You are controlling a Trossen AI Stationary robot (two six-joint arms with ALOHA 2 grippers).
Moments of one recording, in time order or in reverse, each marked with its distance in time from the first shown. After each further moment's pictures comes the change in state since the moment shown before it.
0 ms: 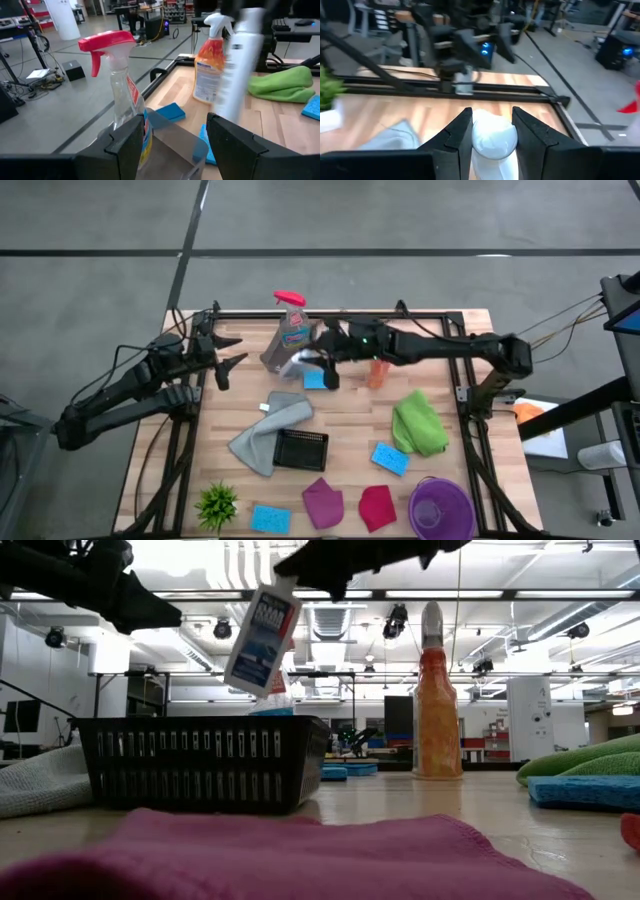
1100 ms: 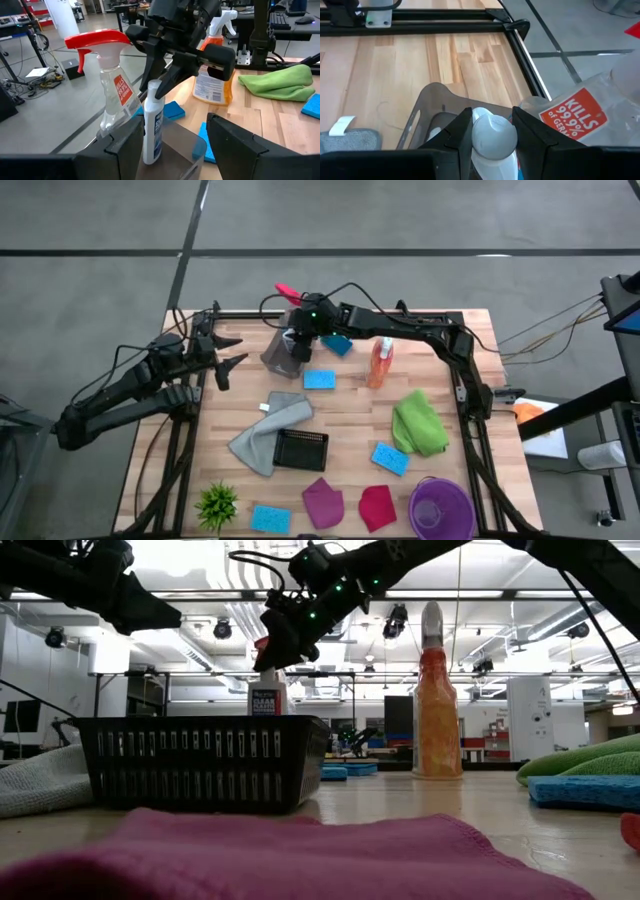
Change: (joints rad) left arm 0.000 0.000 0.000 -0.008 0.000 -0.001; right arm -0.151 0.441 0.513 -0.426 0.121 -0.059
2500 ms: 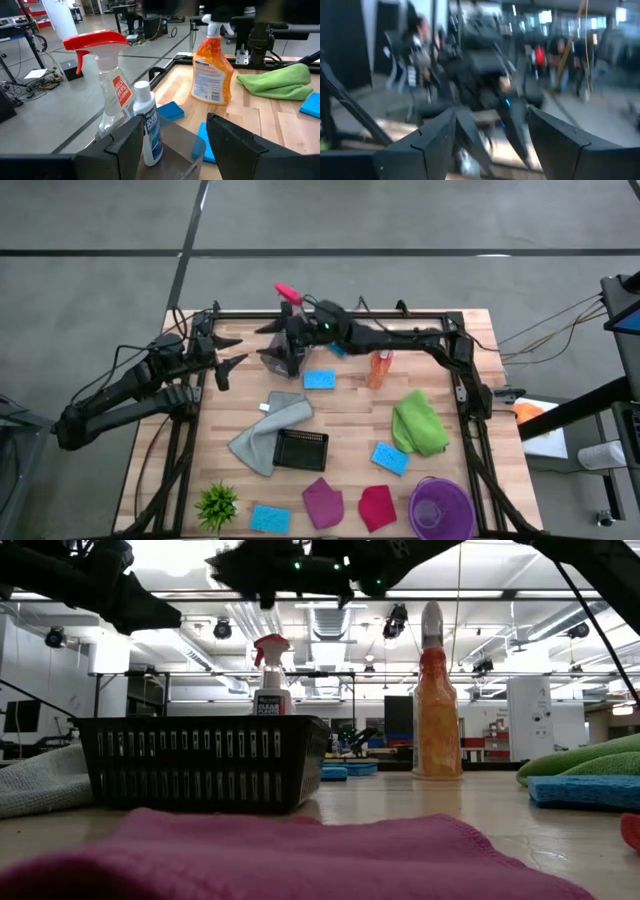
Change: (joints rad) left arm 0.000 0.000 0.000 0.001 0.011 0.009; right arm 0.098 -0.011 -0.123 0.805 -0.376 0.098
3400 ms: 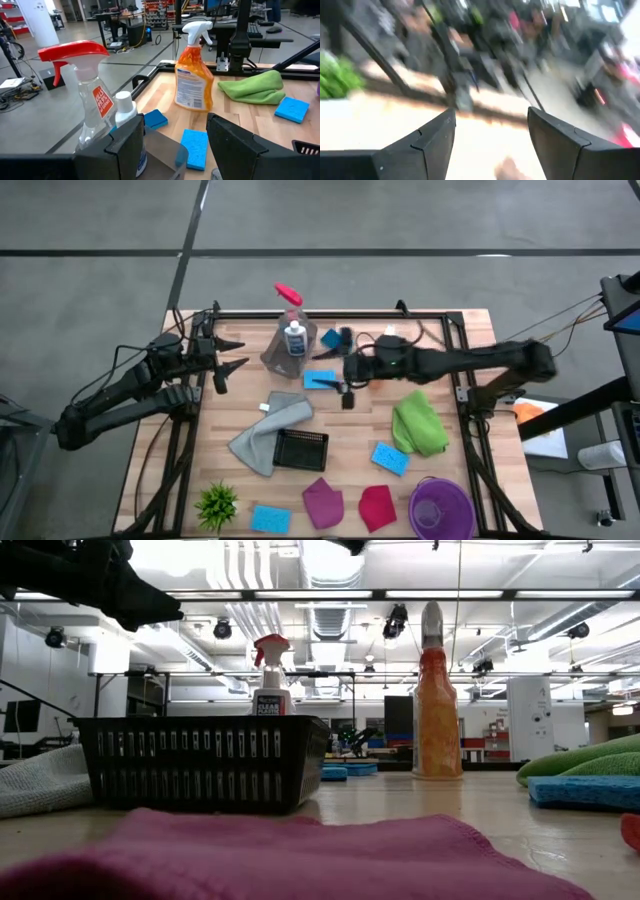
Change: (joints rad) left arm 0.000 0.000 -0.001 0.029 0.095 -0.012; right arm 0.222 -0.637 -0.548 -0.338 0.448 -0.210
